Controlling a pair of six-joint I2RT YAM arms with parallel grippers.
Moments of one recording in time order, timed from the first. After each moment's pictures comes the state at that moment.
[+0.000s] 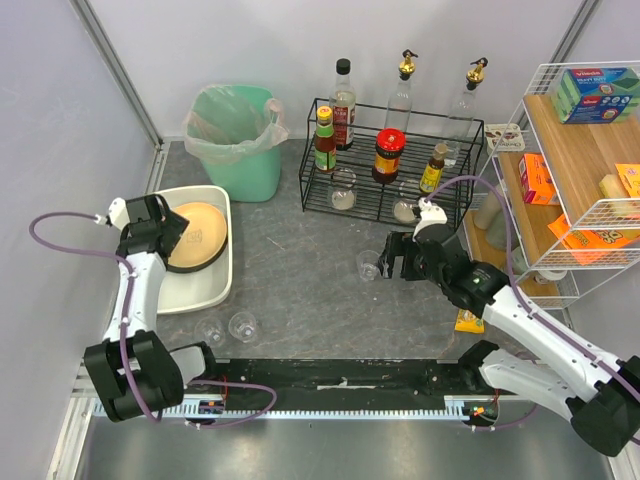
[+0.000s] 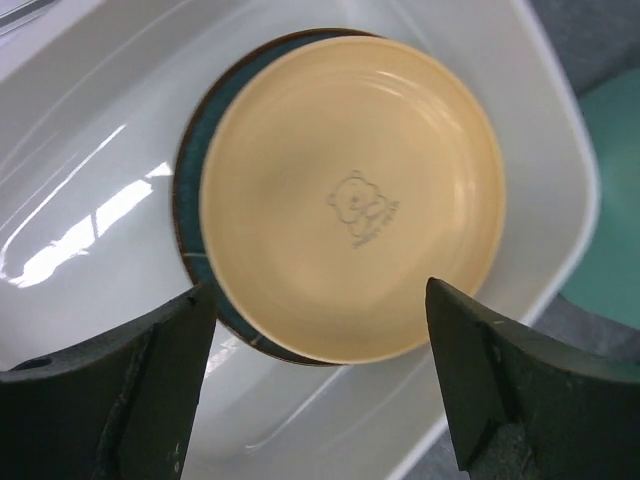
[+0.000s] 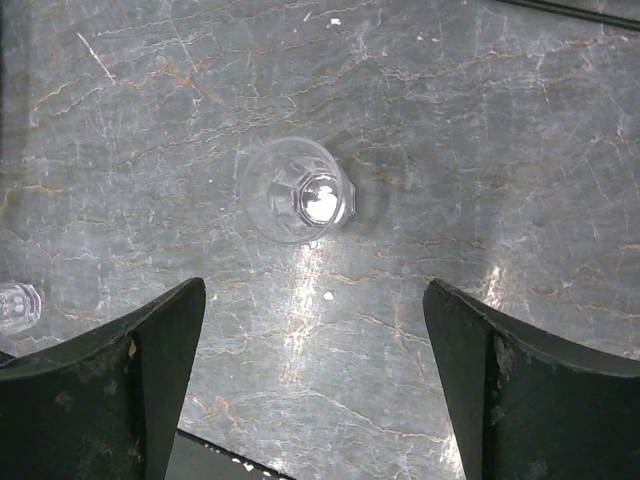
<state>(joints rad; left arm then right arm) 0.27 1.16 0.82 -0.47 -0.30 -0.77 0.65 0.93 0.72 -0.44 0.16 0.55</state>
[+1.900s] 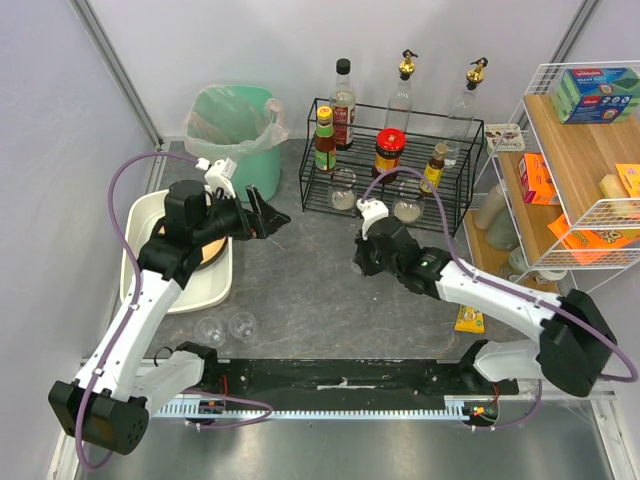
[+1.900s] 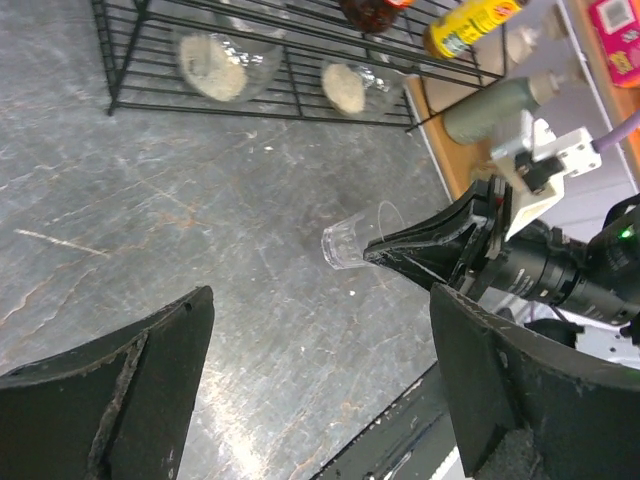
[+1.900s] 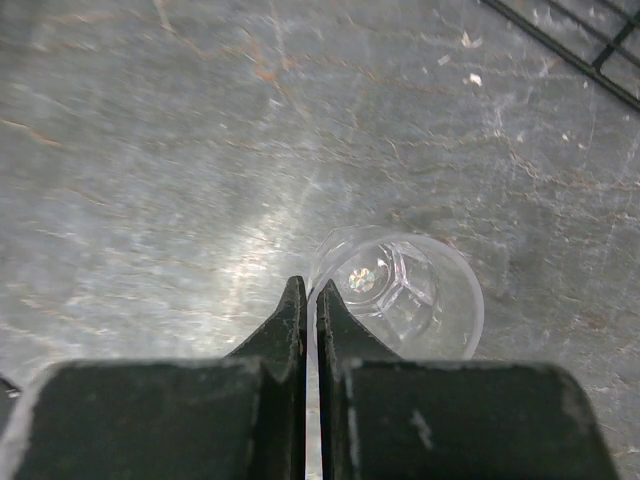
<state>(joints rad) -0.27 0.98 0.99 -0.42 0.44 -0.46 0.81 1.33 0.83 -0.19 0.16 0.32</state>
